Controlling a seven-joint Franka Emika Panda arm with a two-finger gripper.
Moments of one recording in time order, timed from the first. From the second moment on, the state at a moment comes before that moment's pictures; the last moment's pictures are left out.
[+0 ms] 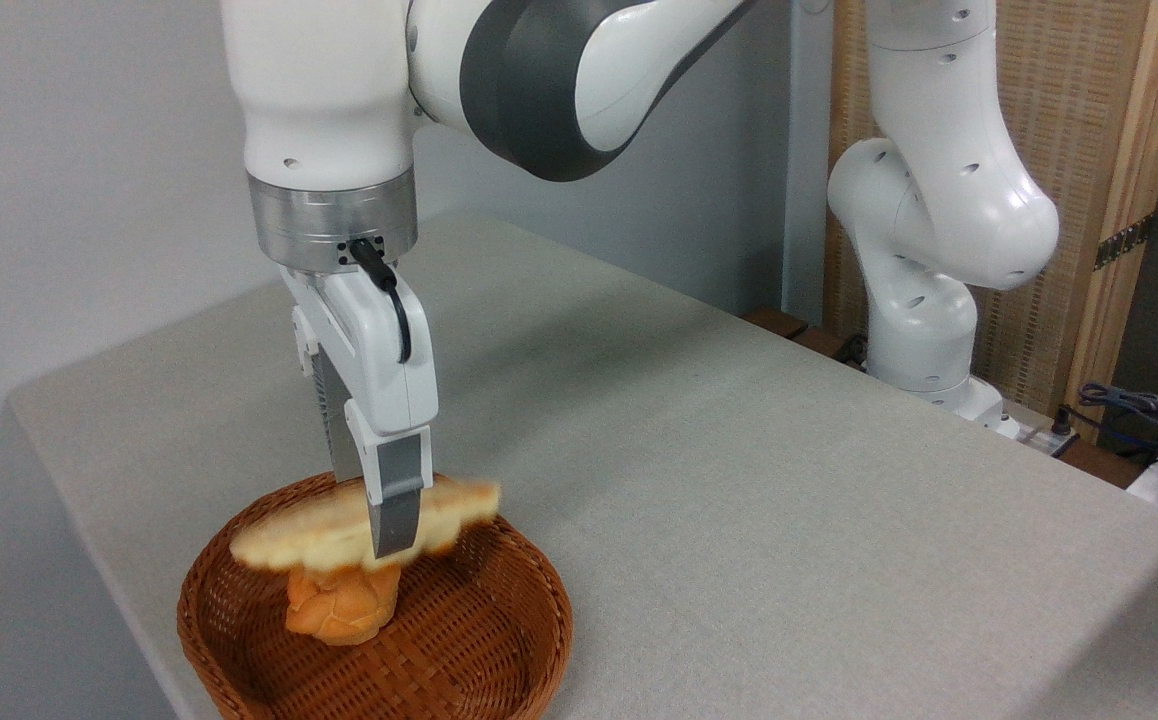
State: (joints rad) arm -0.17 0.17 0.22 -1.59 -0.17 1.88 1.05
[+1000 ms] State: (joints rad) arm -0.16 0.06 0.21 -1.58 -0.18 1.79 0.94
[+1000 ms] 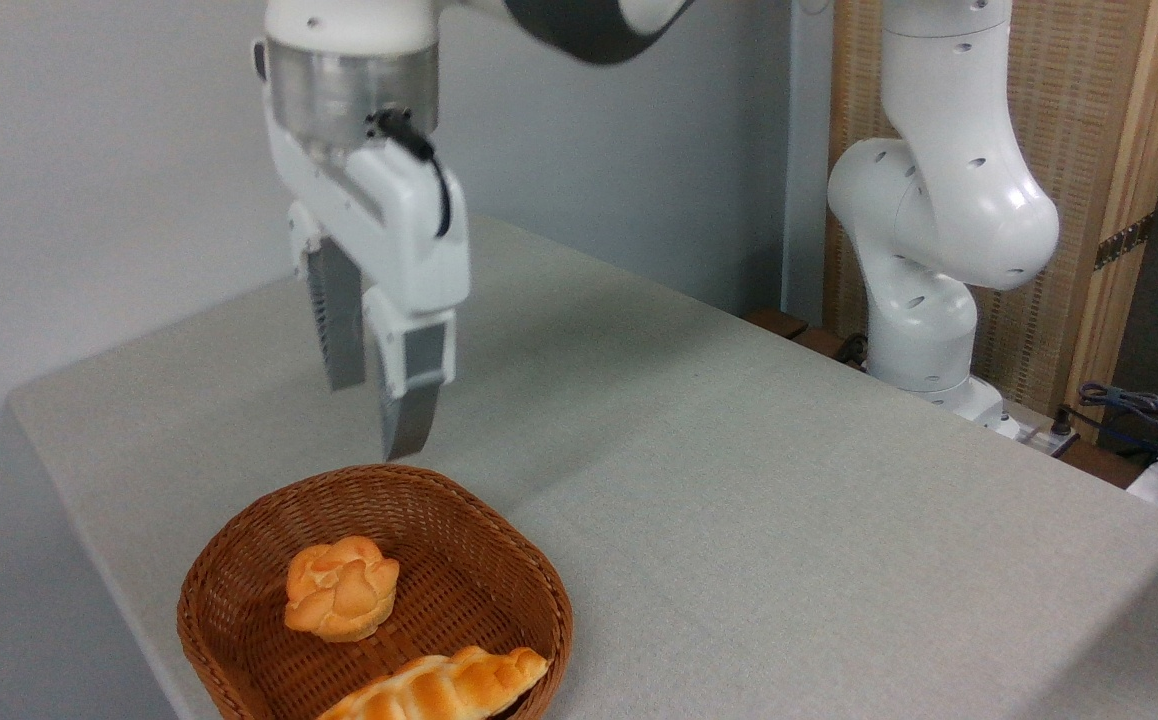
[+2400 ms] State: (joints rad) arm -0.10 -0.03 0.03 -1.63 -0.03 1.61 0.67
